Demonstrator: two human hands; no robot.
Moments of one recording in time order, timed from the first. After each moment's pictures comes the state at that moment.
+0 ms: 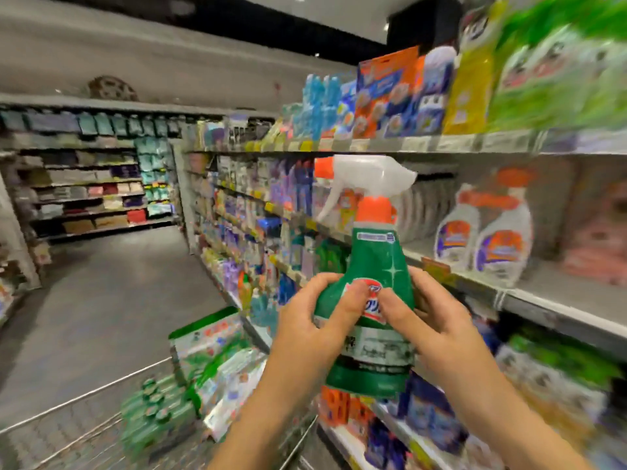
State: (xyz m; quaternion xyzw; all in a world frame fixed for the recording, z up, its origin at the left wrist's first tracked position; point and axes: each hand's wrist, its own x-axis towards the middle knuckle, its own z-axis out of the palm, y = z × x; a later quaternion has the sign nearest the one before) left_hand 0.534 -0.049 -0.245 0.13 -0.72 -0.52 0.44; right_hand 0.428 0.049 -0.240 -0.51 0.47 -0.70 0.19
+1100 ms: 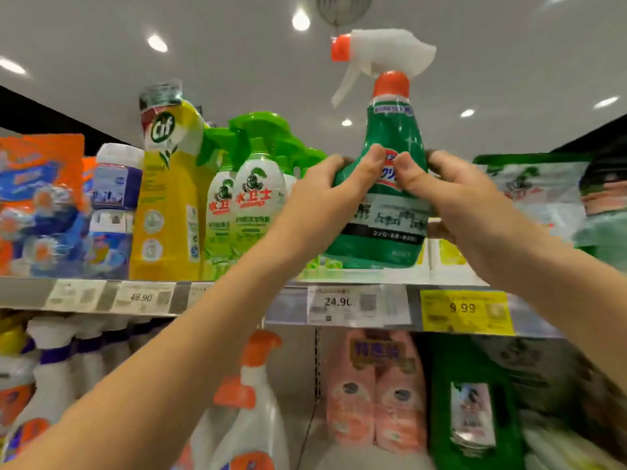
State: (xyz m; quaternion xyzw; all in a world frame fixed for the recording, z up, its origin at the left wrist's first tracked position) left_hand 0.068 -0.016 0.003 -0.29 -0.75 -0.48 0.37; right_hand 0.056 0.136 -0.002 -0.39 0.64 -0.61 -0.25
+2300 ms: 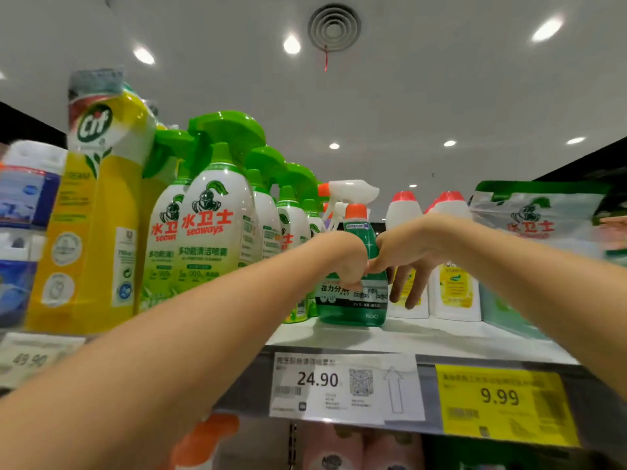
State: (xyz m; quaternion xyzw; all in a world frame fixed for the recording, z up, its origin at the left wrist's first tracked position) left_hand -0.091 0.023 0.049 -0.08 -0.97 0.15 0.15; right_hand -0.093 0.126 0.060 -0.10 0.97 -0.22 0.03
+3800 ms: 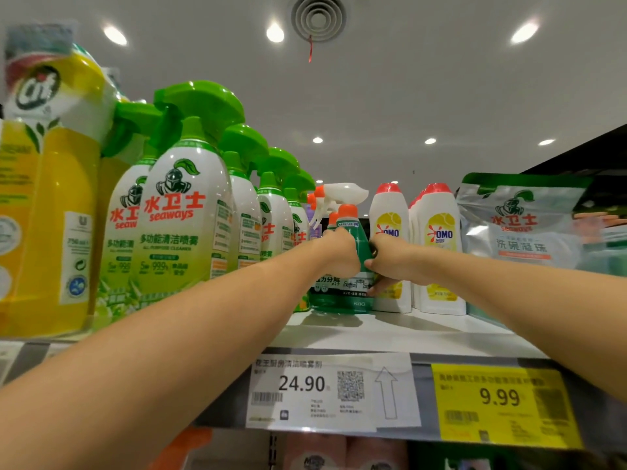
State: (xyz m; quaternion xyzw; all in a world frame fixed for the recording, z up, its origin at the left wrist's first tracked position) left_hand -0.133 0.028 0.034 -0.08 -0.97 -0.02 0.21; right_hand -0.139 0.138 0.028 -0.13 0.93 -0.30 -0.14
